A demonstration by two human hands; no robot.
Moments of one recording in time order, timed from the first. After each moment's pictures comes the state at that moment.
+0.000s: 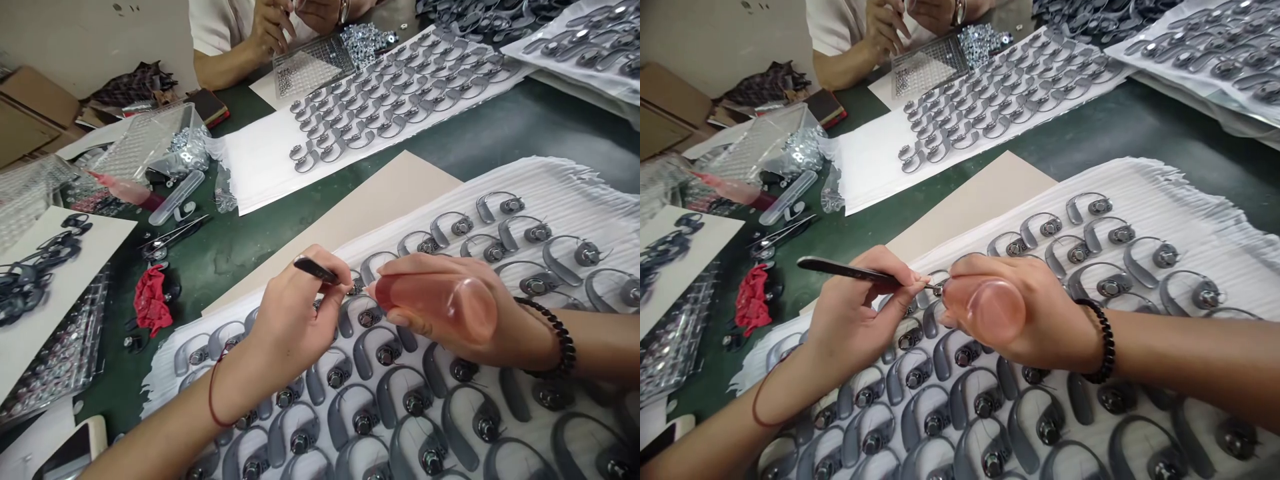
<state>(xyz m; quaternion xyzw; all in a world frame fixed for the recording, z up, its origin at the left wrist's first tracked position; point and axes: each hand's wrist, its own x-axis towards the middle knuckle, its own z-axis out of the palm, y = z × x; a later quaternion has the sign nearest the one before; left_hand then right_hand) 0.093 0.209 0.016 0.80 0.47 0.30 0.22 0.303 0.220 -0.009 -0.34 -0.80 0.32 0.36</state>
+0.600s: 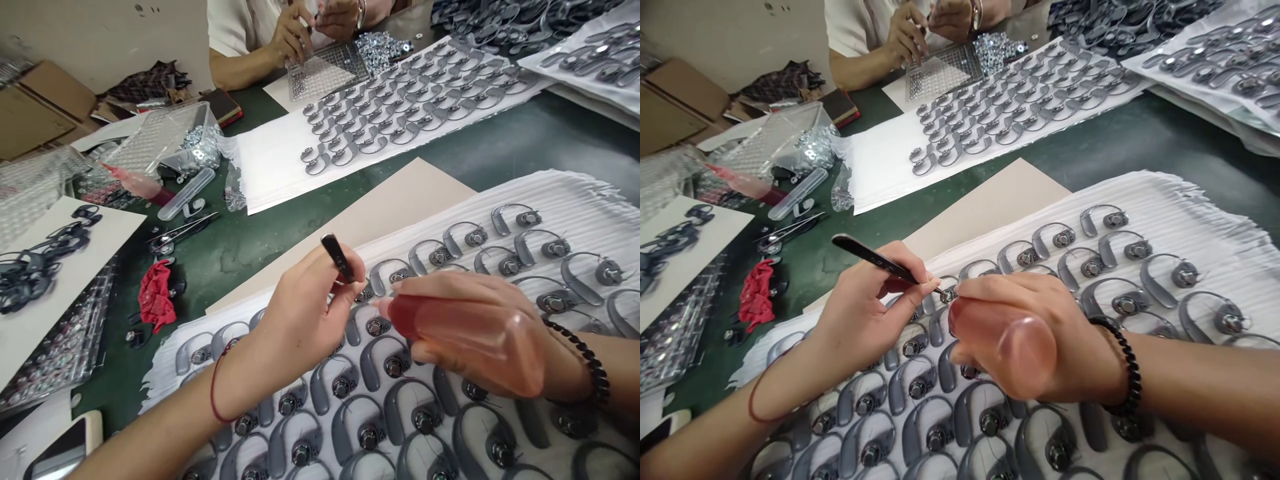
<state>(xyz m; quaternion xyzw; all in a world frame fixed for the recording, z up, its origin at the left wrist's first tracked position) 0.097 0.215 0.022 0.79 0.49 0.27 0.26 0.304 0.214 -0.012 -0.33 -0.84 0.24 0.36</state>
